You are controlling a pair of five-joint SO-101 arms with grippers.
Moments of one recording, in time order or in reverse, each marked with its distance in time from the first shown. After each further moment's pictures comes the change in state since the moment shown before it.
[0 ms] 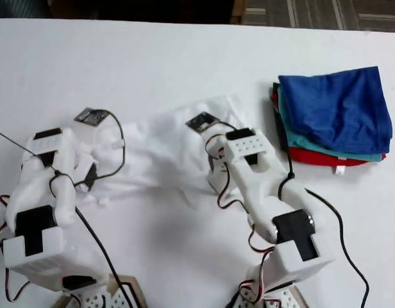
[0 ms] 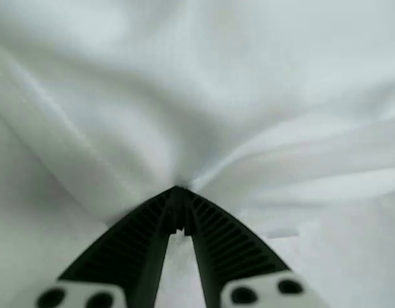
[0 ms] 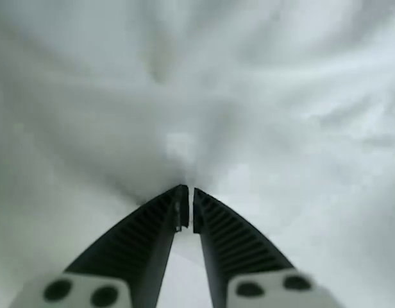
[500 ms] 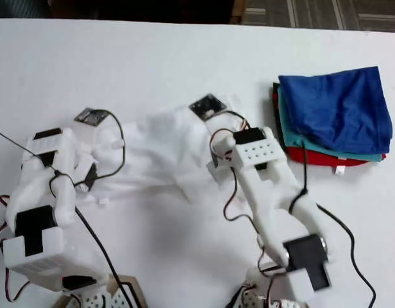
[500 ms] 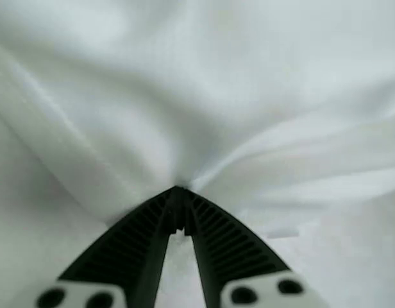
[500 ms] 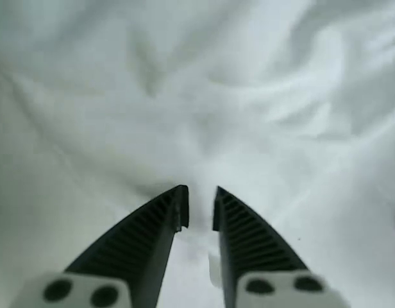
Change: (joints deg) left arm 0.0 0.0 0.0 0.0 0.0; right arm 0.0 -6.7 3.3 -3.8 -3.4
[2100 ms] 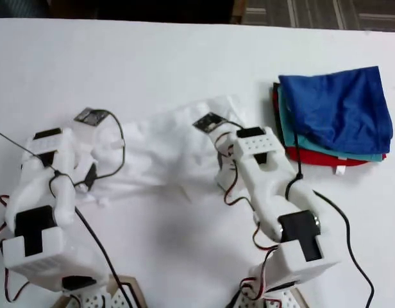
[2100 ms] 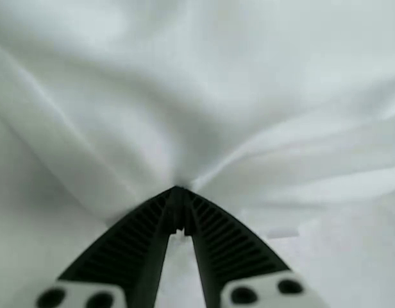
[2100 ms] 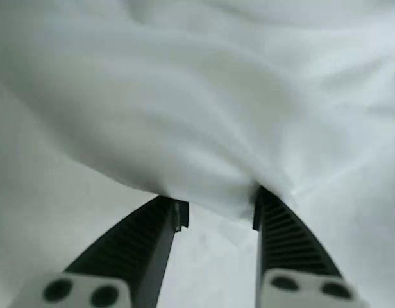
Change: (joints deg) left arm 0.0 0.0 0.0 0.0 -0.1; right arm 4.7 7.8 -1.2 2.4 9.1
